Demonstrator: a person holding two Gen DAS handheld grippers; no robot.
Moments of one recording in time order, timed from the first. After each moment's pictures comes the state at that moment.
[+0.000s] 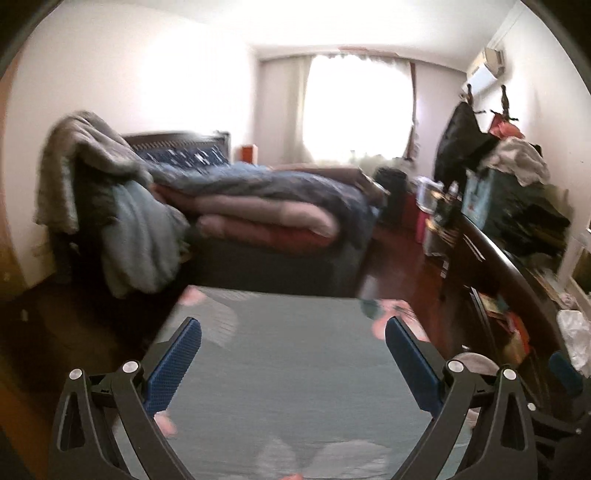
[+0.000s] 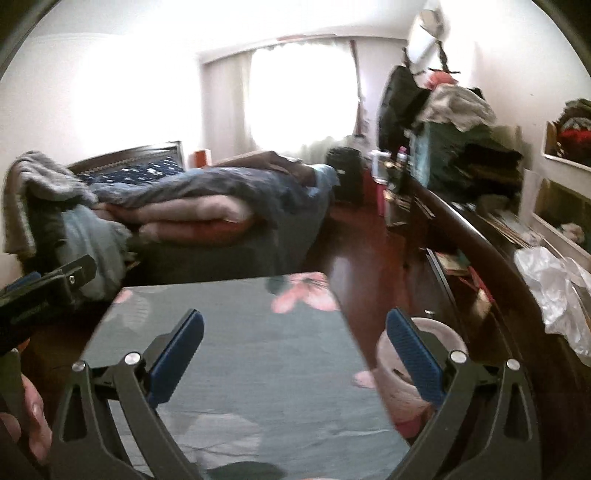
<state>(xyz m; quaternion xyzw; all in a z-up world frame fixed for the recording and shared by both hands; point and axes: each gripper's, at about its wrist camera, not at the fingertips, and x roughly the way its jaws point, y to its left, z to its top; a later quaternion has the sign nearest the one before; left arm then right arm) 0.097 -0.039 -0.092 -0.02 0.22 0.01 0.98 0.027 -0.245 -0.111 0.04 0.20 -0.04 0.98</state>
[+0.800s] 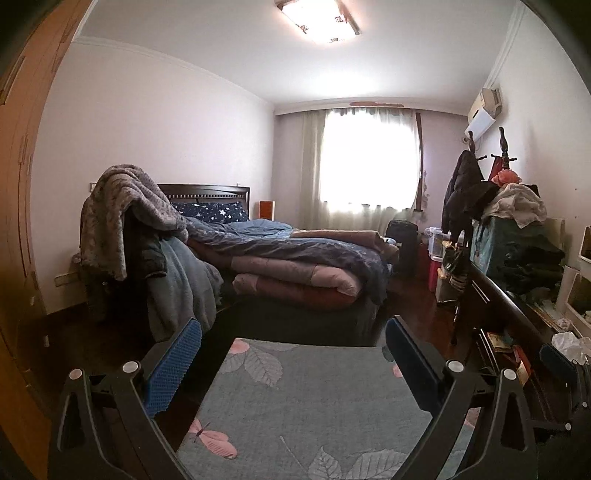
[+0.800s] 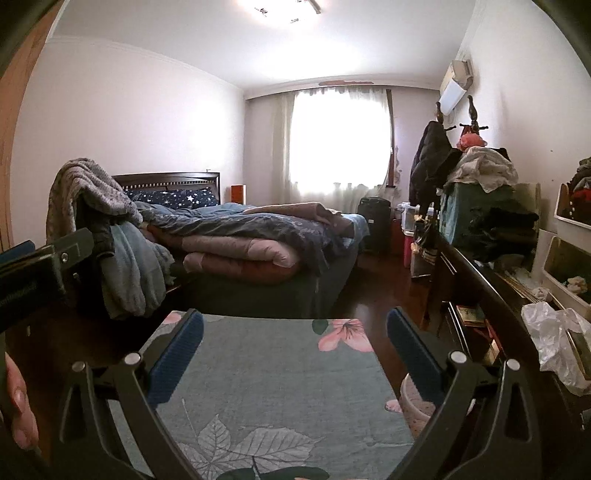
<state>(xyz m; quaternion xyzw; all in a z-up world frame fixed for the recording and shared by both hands) 0.006 0.016 -0.037 -0.02 0.11 0.03 0.99 -0.038 -0.185 -0.060 -0.01 0.12 -0.01 0.99</state>
